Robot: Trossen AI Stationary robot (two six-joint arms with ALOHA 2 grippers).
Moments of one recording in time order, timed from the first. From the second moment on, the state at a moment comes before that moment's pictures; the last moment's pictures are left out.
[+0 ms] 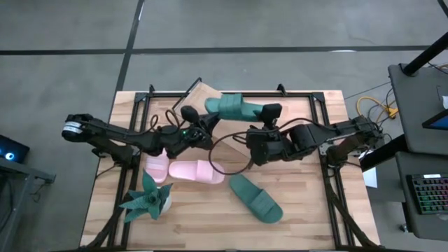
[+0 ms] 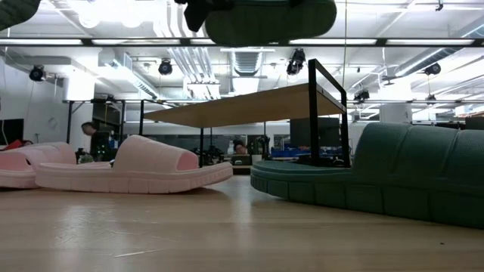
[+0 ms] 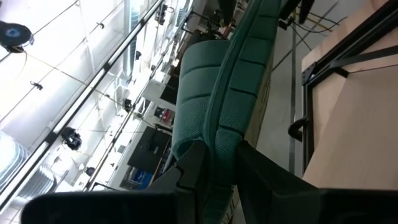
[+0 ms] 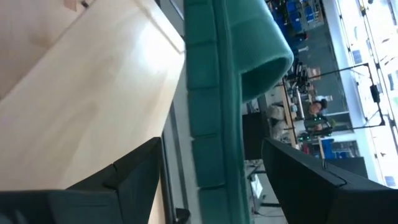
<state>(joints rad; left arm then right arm) -0.14 1.32 0.93 0.52 -0.82 1.17 0.26 1.64 1.76 -1.17 1.05 -0.15</state>
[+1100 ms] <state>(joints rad) -0.17 1.24 0.95 0.32 -0.88 1.10 0.22 1.63 1.74 -1.36 1.05 0.00</state>
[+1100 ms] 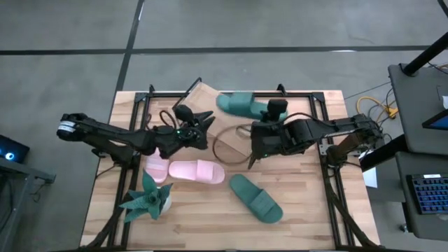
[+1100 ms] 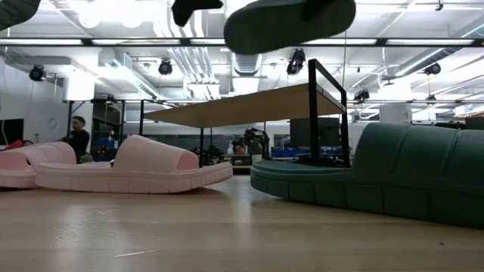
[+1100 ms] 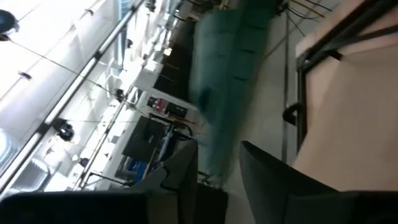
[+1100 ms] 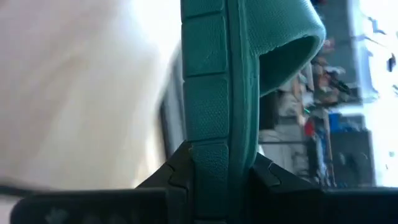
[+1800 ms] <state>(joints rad) -0.17 0.95 0.94 -0.10 -0.31 0.85 0.27 1.50 1.43 -1.12 1.10 -0.23</state>
